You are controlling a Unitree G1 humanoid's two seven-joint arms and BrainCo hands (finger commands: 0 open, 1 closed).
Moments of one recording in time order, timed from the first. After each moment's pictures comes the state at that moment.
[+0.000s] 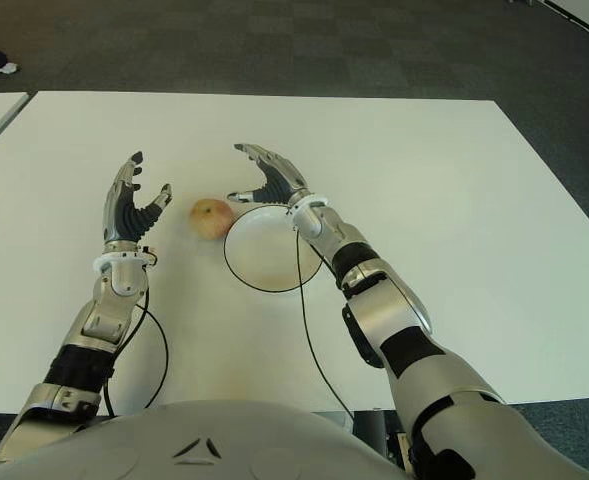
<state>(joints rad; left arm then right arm) -0.03 0.22 -0.08 0.14 0.48 -0.07 0.44 -0.80 -0.13 0.43 1.15 -0.60 -0.60 -0.29</state>
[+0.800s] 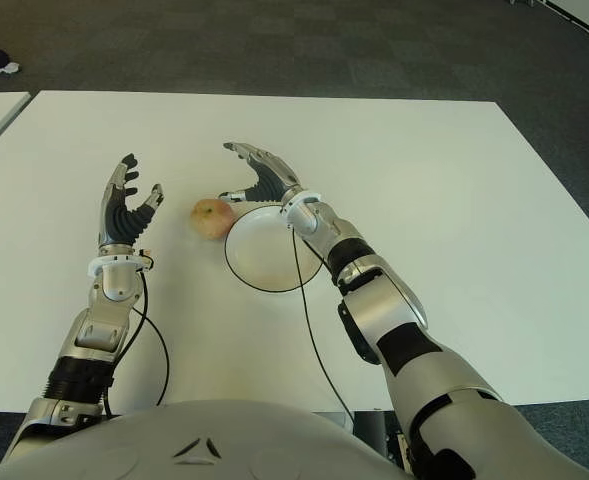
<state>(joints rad) 0.02 0.18 -0.04 0.05 0.41 -0.03 0.38 -0.83 -0.12 0.43 1.16 -0.59 -0.62 -0.23</state>
